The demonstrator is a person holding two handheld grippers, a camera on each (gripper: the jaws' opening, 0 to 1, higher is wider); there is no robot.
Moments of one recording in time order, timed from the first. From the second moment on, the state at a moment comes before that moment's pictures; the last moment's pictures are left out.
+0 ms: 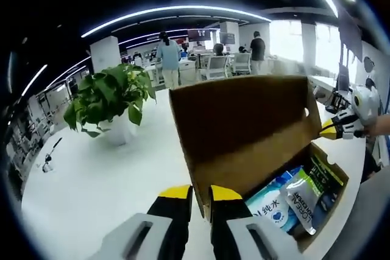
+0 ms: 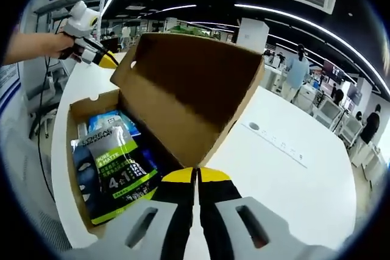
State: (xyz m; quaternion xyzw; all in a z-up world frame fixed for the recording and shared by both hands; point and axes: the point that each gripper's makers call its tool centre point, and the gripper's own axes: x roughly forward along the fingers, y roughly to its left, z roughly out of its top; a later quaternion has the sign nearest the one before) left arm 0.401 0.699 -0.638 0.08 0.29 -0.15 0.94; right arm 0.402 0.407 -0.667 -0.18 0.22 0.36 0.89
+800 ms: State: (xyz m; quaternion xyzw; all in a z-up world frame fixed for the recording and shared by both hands) left arm 0.410 0.700 -0.668 0.08 0.32 -0.13 0.93; right arm 0.420 0.410 -0.669 -0.19 0.23 0.36 0.88
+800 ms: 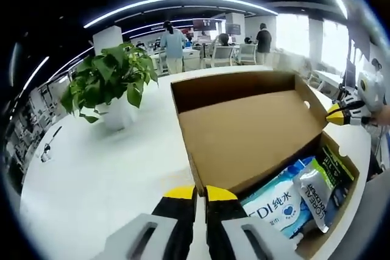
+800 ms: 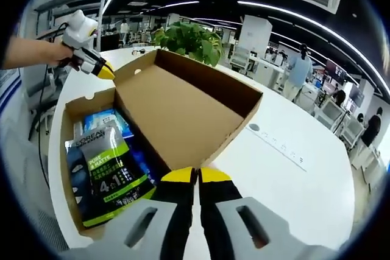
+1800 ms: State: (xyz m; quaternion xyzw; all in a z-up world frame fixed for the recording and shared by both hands) left arm 0.410 0.698 -0.684 0.10 0.35 -0.12 0.92; right arm 0.439 0.412 -0.684 -0.18 0.25 0.35 0.88
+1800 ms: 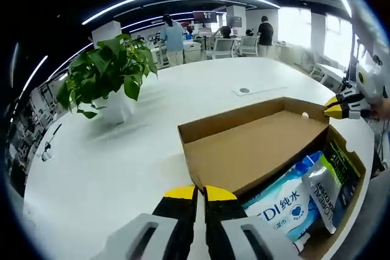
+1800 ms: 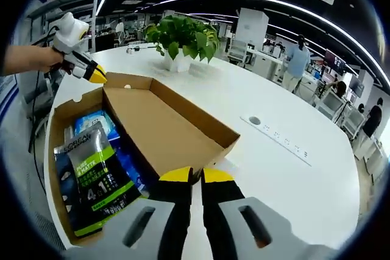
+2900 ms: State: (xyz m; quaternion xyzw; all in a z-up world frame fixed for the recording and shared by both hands) left arm 0.350 0.661 -0.656 0.00 0.34 -0.14 0.93; right arm 0.365 0.408 -0.668 -0.11 0.28 0.39 0.87
